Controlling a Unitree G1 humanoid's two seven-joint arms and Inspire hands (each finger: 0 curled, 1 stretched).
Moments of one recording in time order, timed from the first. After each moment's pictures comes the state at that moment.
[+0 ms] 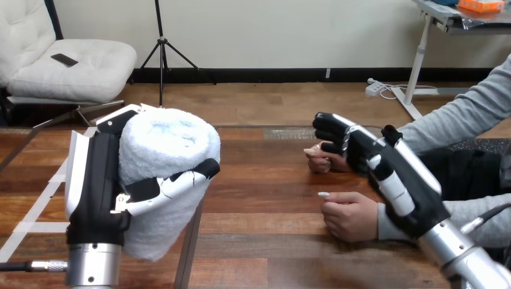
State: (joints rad) left arm 0.17 0.18 0.01 -0.16 0.17 -0.44 0.14; right arm -0.17 -0.30 -0.10 0.46 0.16 -0.62 0.58
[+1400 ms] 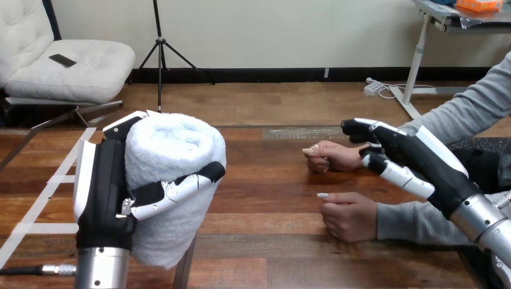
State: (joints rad) left arm 0.18 0.13 0.01 -0.14 0.12 -0.46 0.08; right arm -0.37 -0.50 -0.07 0.84 -0.09 -0.76 0.47
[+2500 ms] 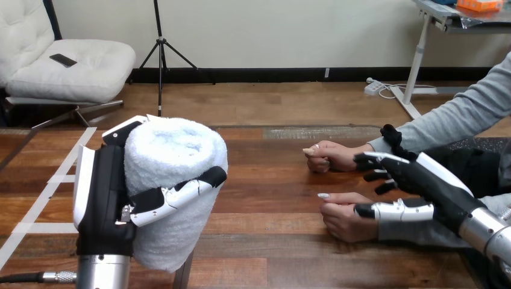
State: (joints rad) left arm 0.20 0.11 0.02 -0.14 0.10 -0.52 0.06; right arm -0.42 -0.57 -0.01 1.01 -0.20 -0.67 0.46
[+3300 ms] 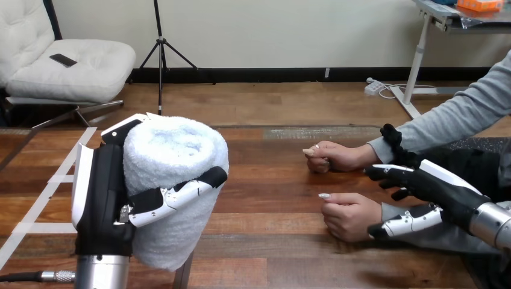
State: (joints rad) left arm 0.20 0.11 0.03 -0.14 0.08 -0.53 0.04; right arm -0.48 -0.64 0.07 1.04 -0.28 -0.61 0.47
